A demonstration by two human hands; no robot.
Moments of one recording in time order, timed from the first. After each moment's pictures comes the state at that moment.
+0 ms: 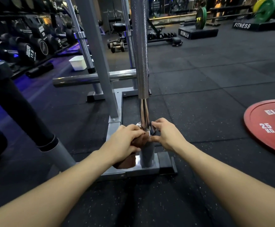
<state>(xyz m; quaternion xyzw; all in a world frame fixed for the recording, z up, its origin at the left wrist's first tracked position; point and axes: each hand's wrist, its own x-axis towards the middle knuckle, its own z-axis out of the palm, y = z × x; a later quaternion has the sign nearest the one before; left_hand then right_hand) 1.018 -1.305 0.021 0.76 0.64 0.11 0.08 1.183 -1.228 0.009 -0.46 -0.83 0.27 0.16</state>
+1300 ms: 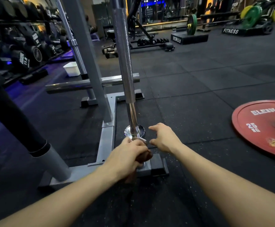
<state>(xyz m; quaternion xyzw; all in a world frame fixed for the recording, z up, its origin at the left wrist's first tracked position) 1.070 -1.329 0.021 0.77 0.62 0.08 0.08 1.208 -1.227 0.011 -0.52 -0.80 0.27 0.14</state>
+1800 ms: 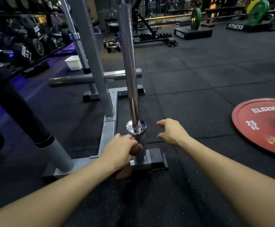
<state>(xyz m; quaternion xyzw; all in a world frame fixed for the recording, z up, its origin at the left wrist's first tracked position) 1.059 -1.335 0.026 0.72 0.70 -0.01 0.05 1.228 -1.227 0.020 -0.54 -0.79 0.26 0.12</state>
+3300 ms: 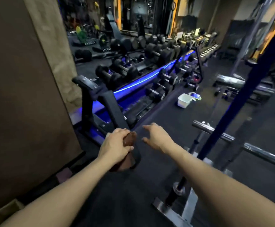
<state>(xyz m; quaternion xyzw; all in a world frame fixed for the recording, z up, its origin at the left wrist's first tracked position) 0.691 -1.656 0.716 0.31 0.91 0.27 0.04 0.755 -1.497 0.750 -0.15 -0.97 0.19 -0.03</state>
